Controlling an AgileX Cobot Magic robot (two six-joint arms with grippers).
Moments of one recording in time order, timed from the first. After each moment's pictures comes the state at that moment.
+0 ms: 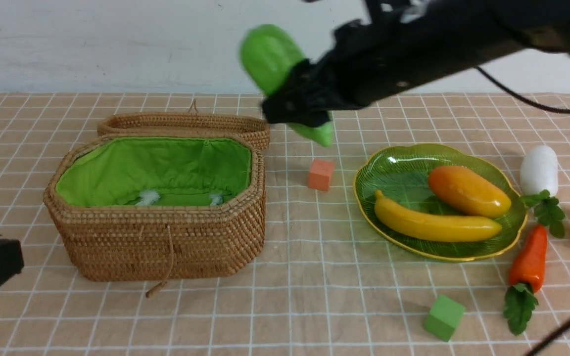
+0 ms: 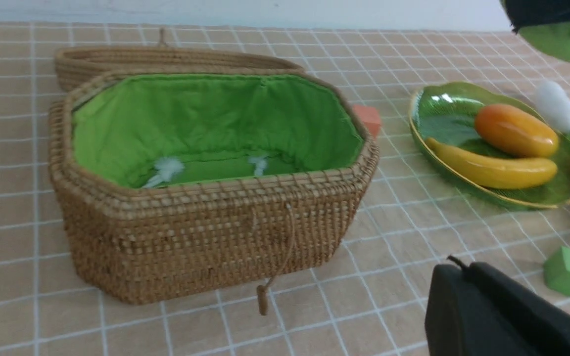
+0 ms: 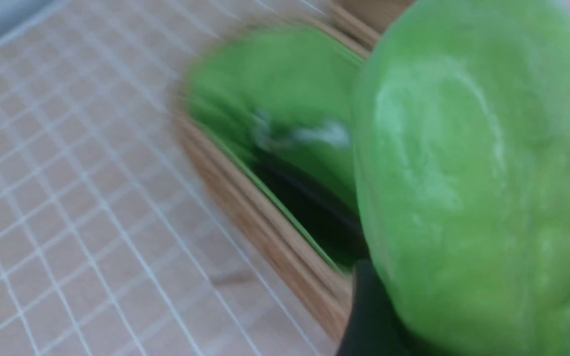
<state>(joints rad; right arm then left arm) 0.59 1.76 -1.73 0.59 0.71 -0.62 -0.82 0.47 -0.62 0.62 0.67 -0.89</state>
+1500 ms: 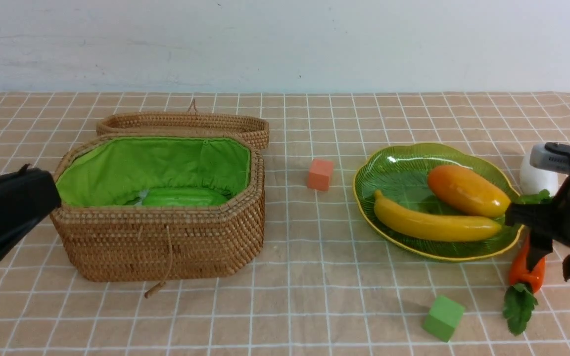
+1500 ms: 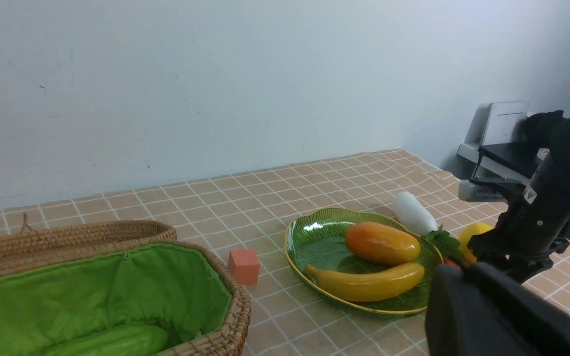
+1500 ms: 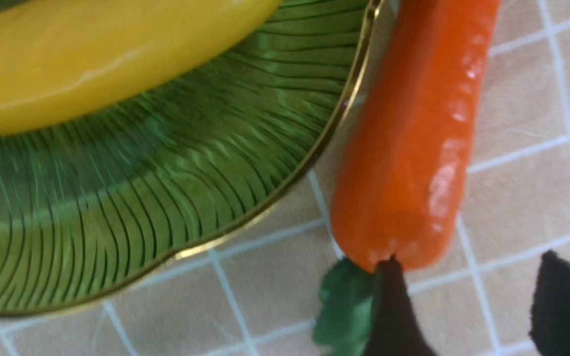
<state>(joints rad) 0.01 1.74 -1.16 0.02 0.86 0.36 -0.82 0.47 -0.61 0.63 0.28 -0.79</state>
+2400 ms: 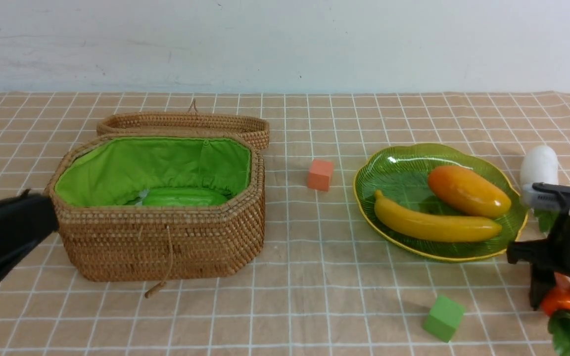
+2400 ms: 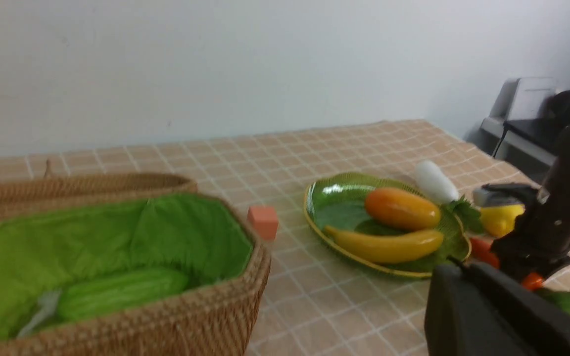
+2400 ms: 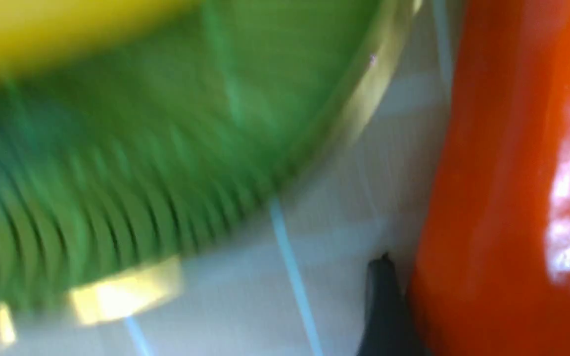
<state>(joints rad) -0.03 1.81 -1.16 0.03 0.96 0.20 -0.82 0.47 -0.61 0.57 0.41 -0.79</state>
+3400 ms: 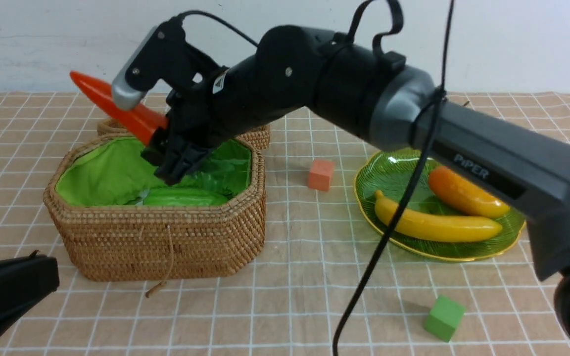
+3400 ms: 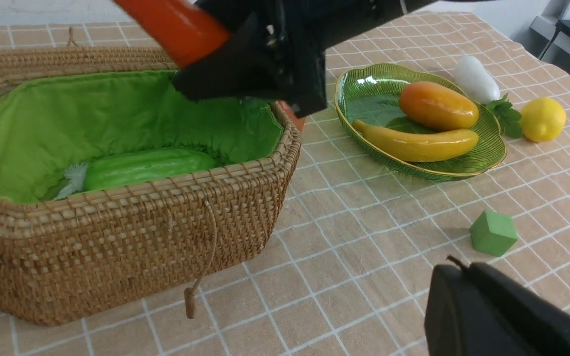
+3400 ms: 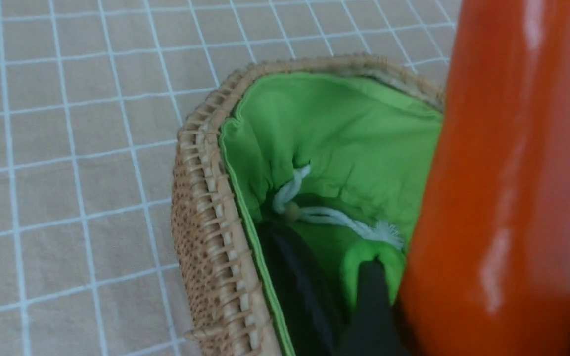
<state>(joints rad) 0.73 2.18 -2.11 0.42 0.64 -0.79 -0.82 0.47 -0.61 0.42 0.57 -0.68</state>
